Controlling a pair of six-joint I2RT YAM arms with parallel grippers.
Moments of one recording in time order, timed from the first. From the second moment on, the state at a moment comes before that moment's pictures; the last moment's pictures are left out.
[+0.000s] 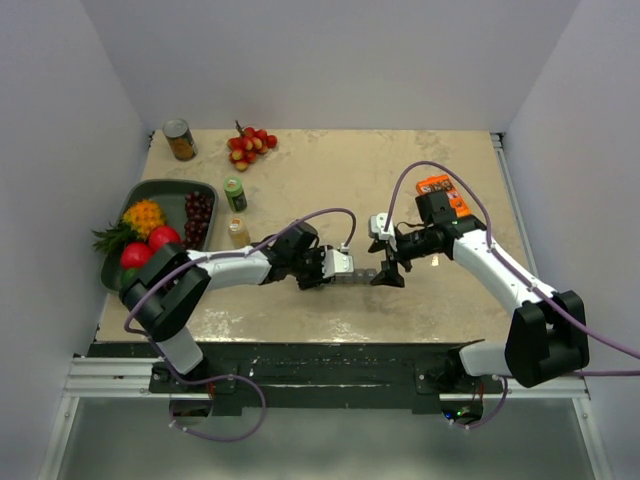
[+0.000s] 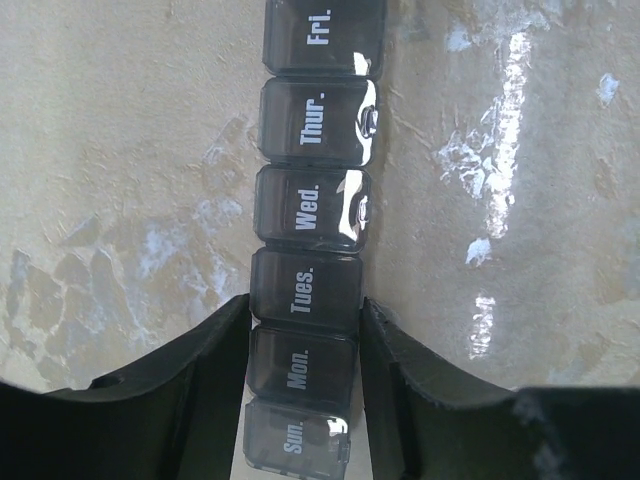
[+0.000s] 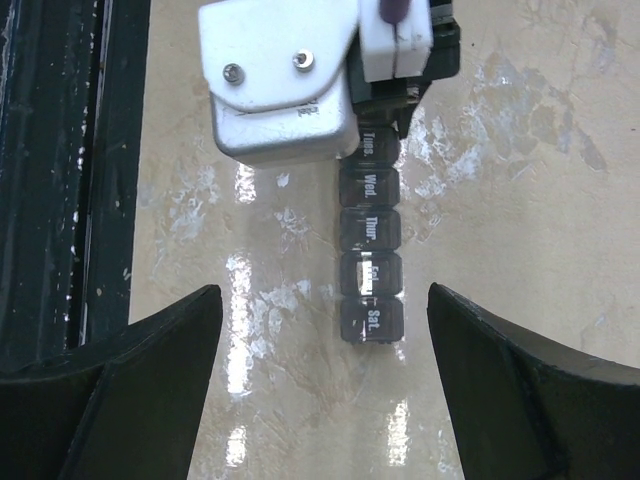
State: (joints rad) left arm -0.76 1.70 0.87 -0.05 0.35 0.68; right arm 0.30 1.34 0.94 -0.72 -0.93 -1.02
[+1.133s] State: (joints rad) left arm -0.83 1.63 0.78 -0.01 0.24 0.57; right arm 0.27 1.34 0.94 -0.72 -0.93 -1.03
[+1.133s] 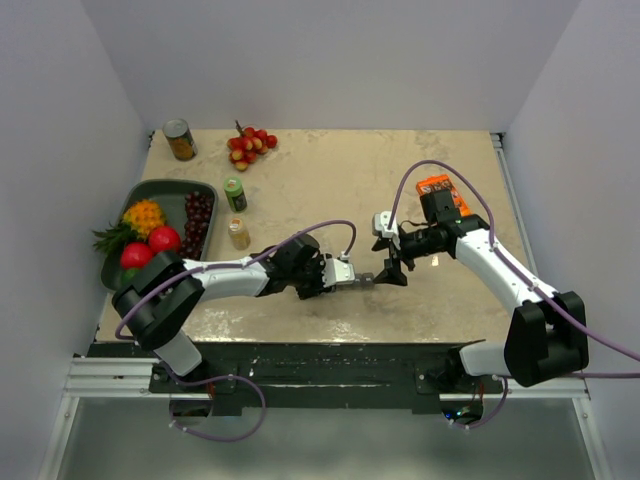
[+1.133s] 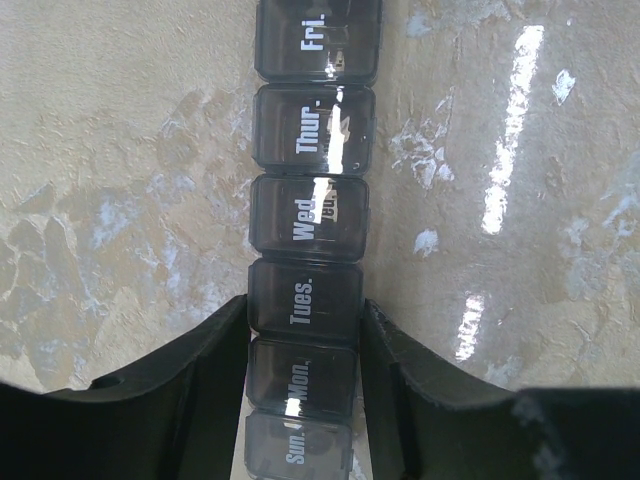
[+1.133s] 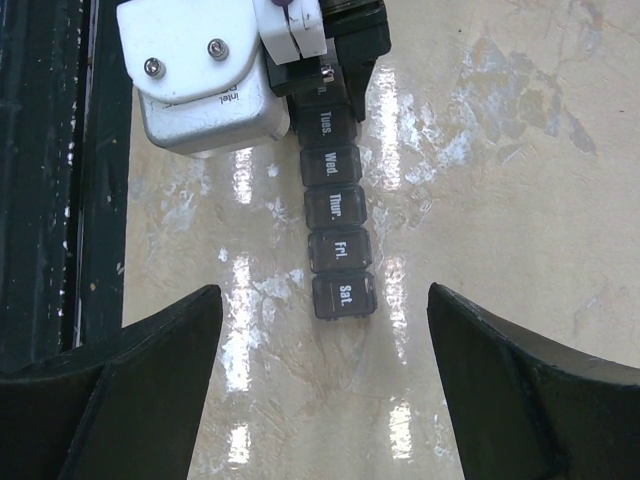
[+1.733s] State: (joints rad) left arm -0.83 1.53 0.72 -0.04 0.23 0.55; right arm 0.26 1.43 0.94 -0.84 -0.96 -1.19
